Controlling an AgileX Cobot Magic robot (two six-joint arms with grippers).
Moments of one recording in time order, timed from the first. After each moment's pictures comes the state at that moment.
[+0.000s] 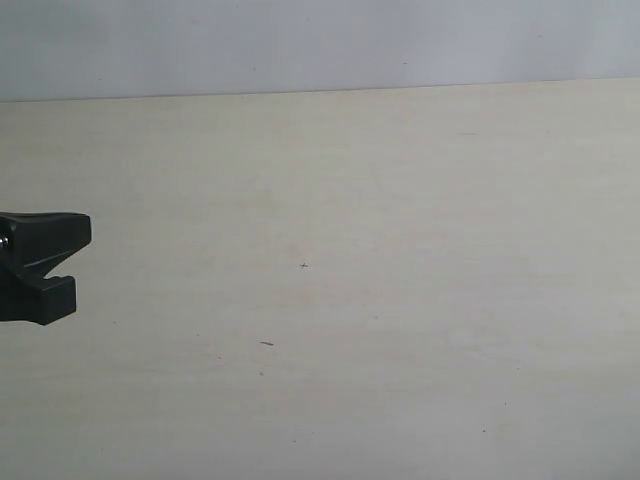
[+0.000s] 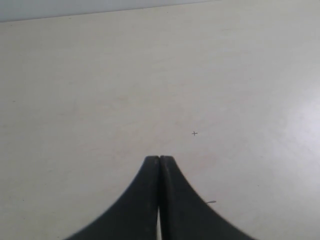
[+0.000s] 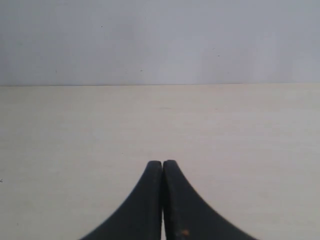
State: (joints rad) left arm -0.57 0.90 -0.34 -0.51 0.02 0.33; right arm 0.11 0.01 0.00 0.05 0.28 -0.02
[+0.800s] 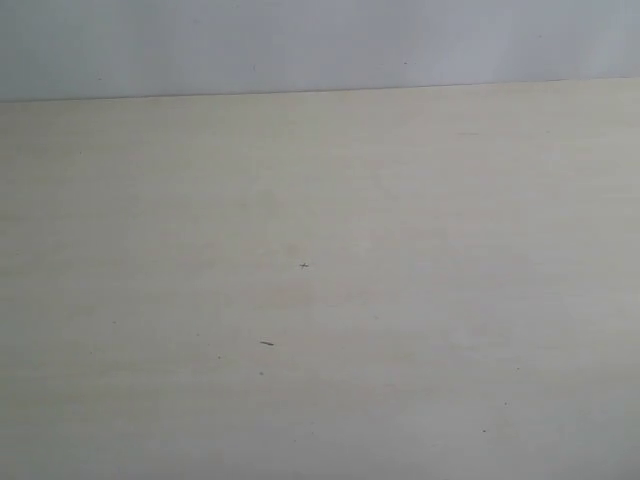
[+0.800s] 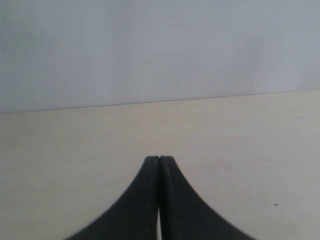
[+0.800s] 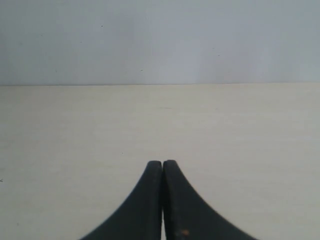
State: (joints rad) left arm -0.12 0.32 -0.34 -0.39 0.33 0.36; right arm 0.11 0.01 0.00 0.05 0.28 -0.02
